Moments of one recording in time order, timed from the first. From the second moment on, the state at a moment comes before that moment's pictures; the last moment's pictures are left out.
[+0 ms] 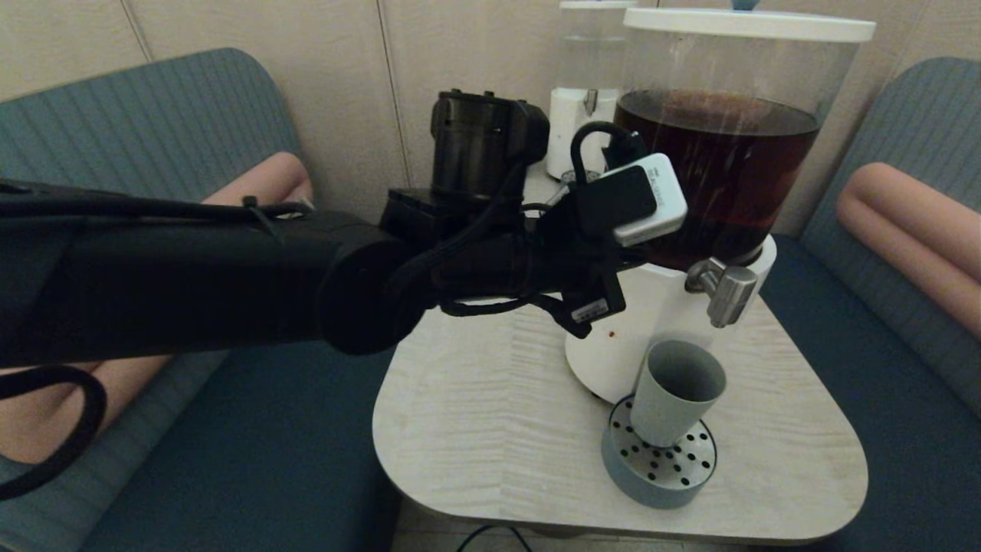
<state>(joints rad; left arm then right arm) -0.77 1.95 -1.55 -0.23 -0.29 0.81 0.01 0.00 0.00 0.01 0.01 -0.05</state>
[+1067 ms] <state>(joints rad) -0.63 1.19 -1.10 -0.23 0.06 0.15 0.01 0.00 0.00 0.01 0.02 -0.05</state>
